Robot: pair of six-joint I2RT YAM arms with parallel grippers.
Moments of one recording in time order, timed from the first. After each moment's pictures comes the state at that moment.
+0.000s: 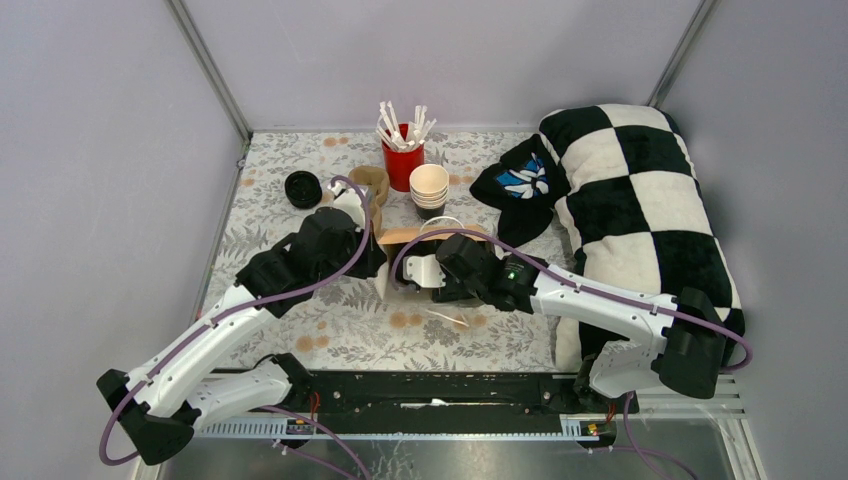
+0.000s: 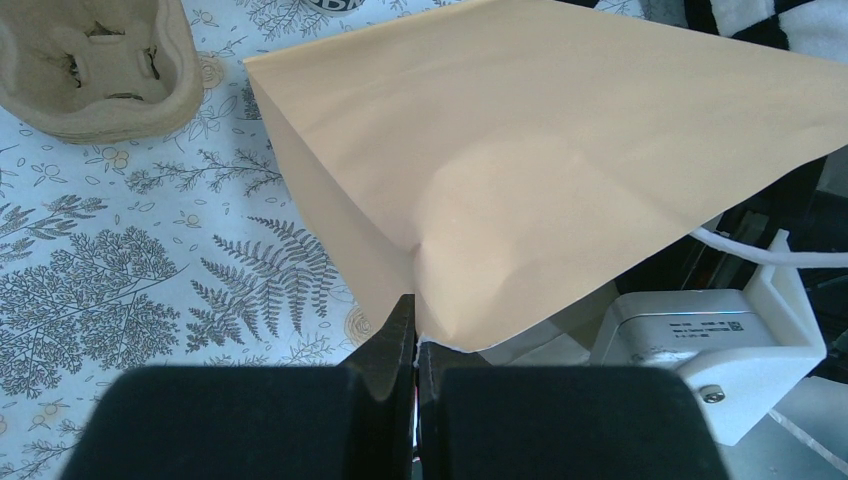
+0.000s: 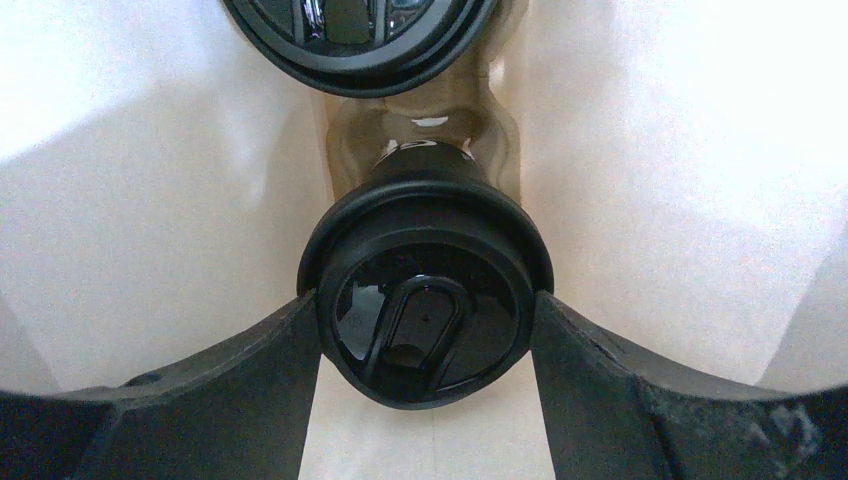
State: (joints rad) left arm -0.75 0.95 1.03 -0.70 -0.09 -0.49; right arm 1.06 1.37 1.05 -0.53 0.36 -0.78
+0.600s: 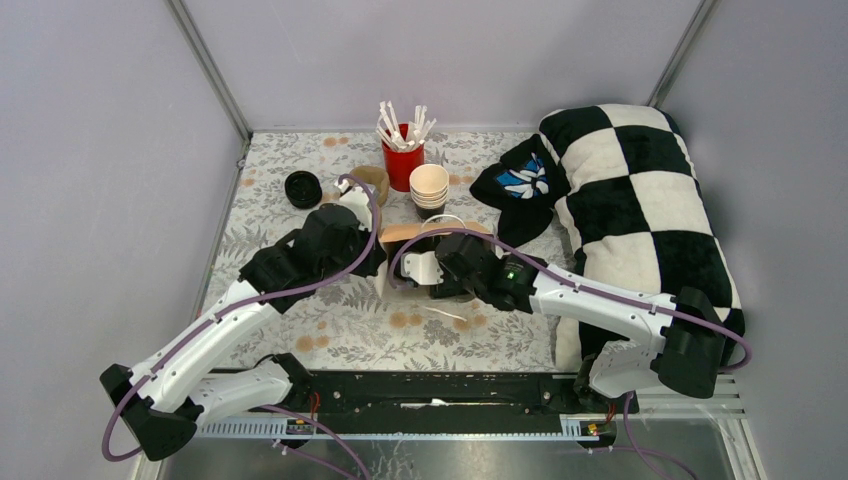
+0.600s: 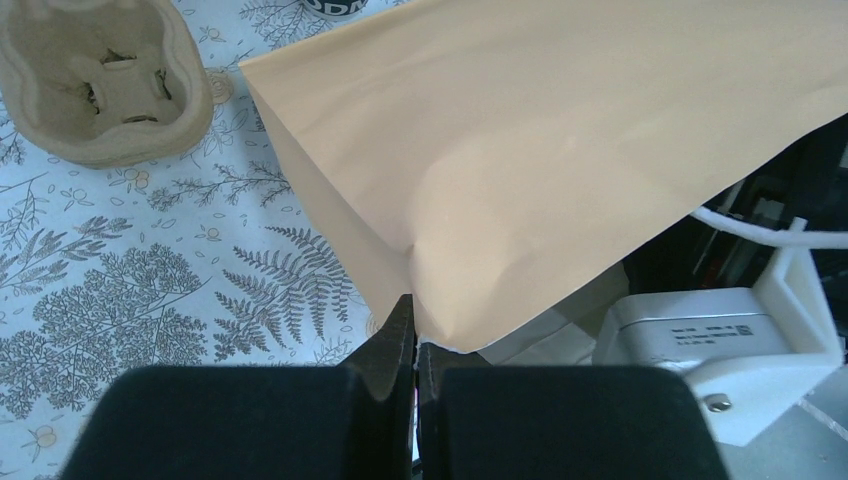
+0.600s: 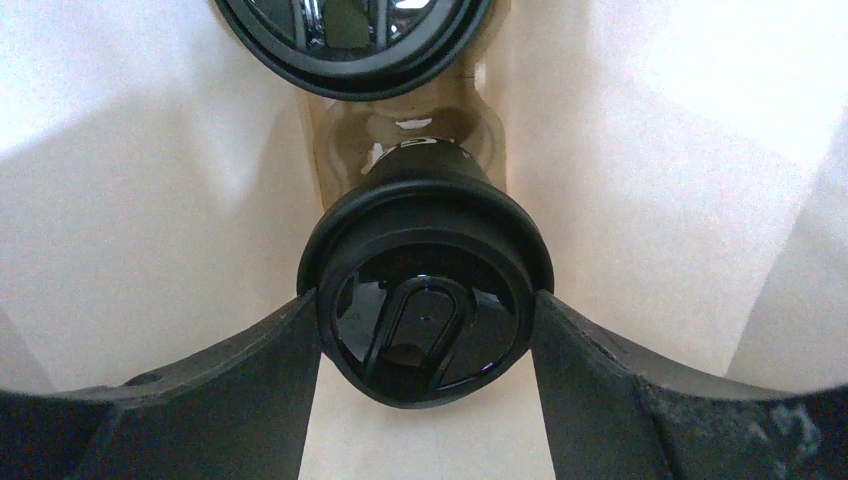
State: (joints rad) left arm -0.75 0.99 1.06 -0.71 -0.08 -0.40; right arm 1.06 1.37 1.03 -0.46 0.38 -0.81
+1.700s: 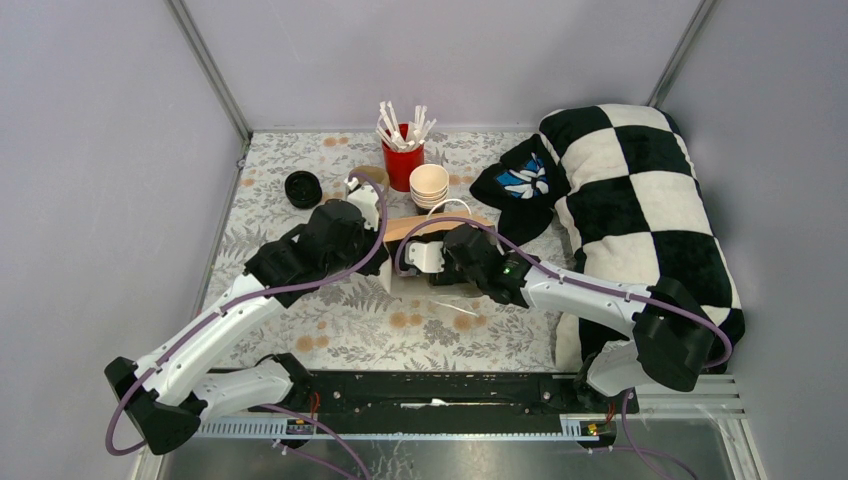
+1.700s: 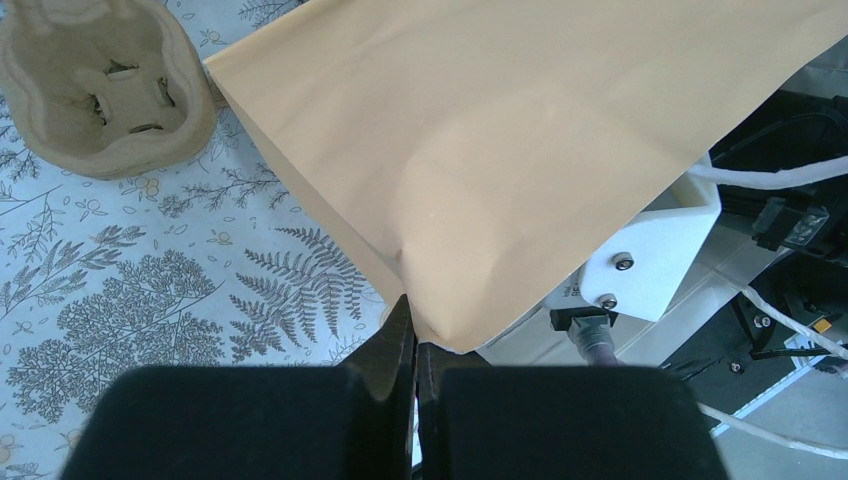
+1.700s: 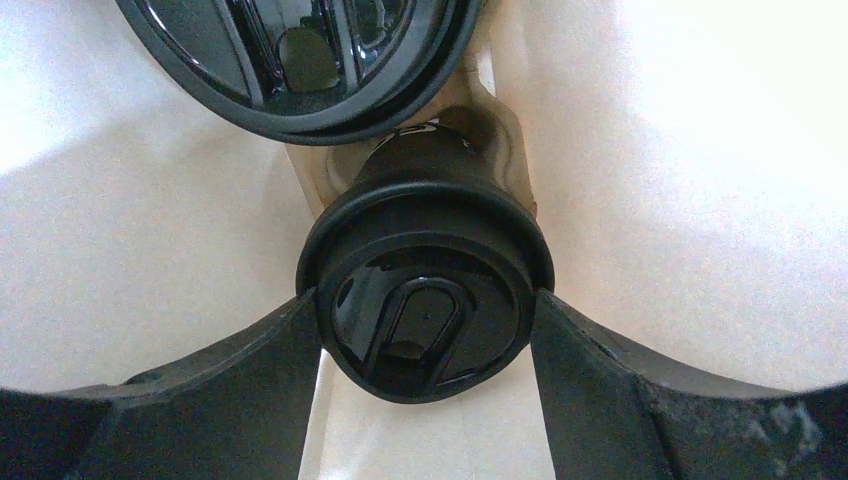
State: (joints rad) left arm -0.75 1.02 1.09 -0.73 -0.06 -0.35; right arm 0.94 1.44 0.91 -0.16 0.30 -0.86
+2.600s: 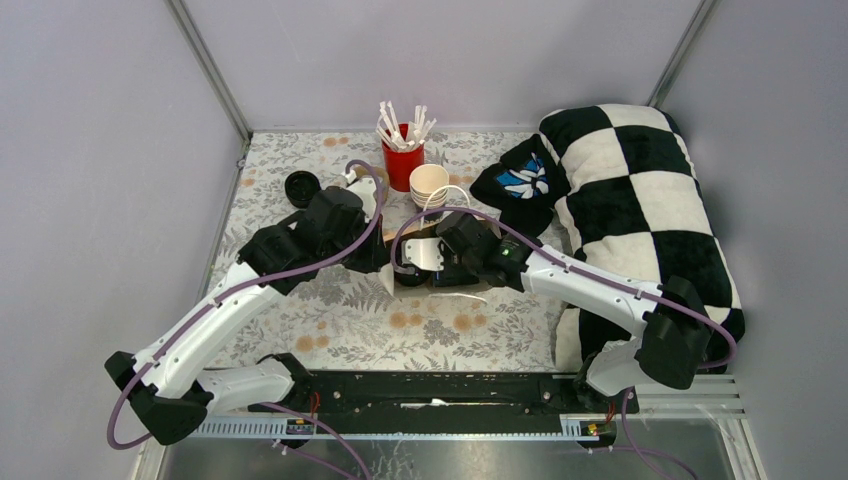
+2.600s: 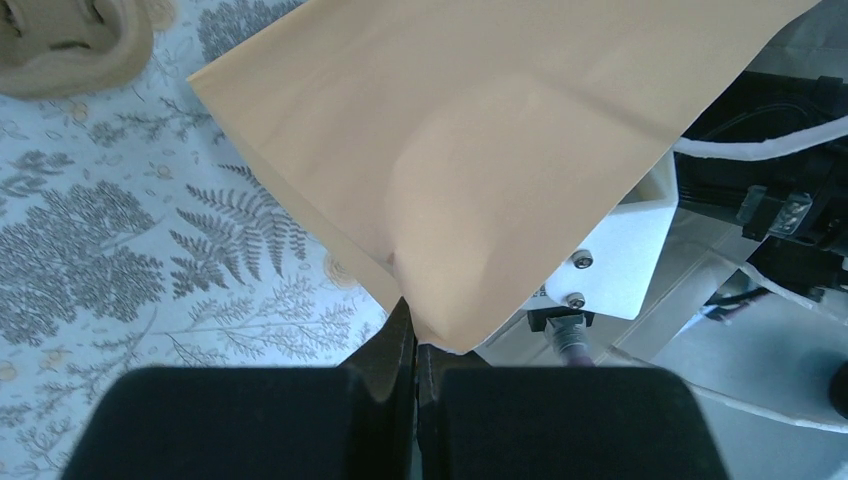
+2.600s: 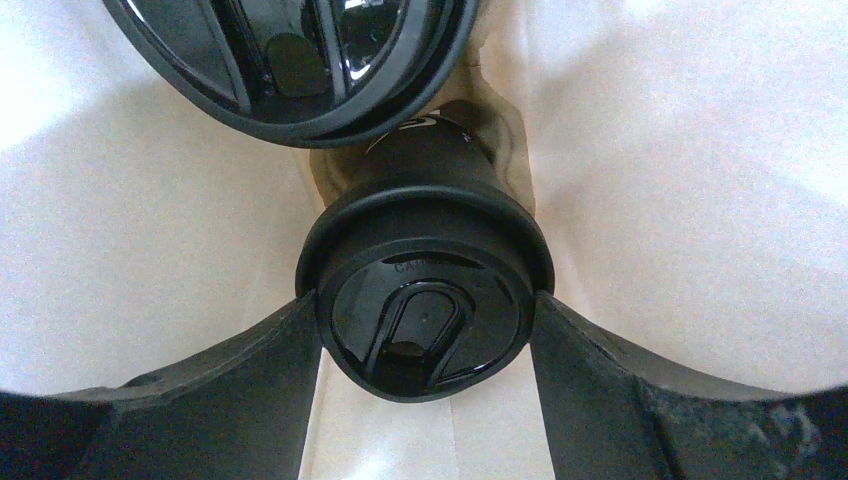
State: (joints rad) left arm -0.75 1.08 1.26 -0.93 0.02 -0.47; right arm 0.95 1.46 1.15 -0.58 0.19 -0.82
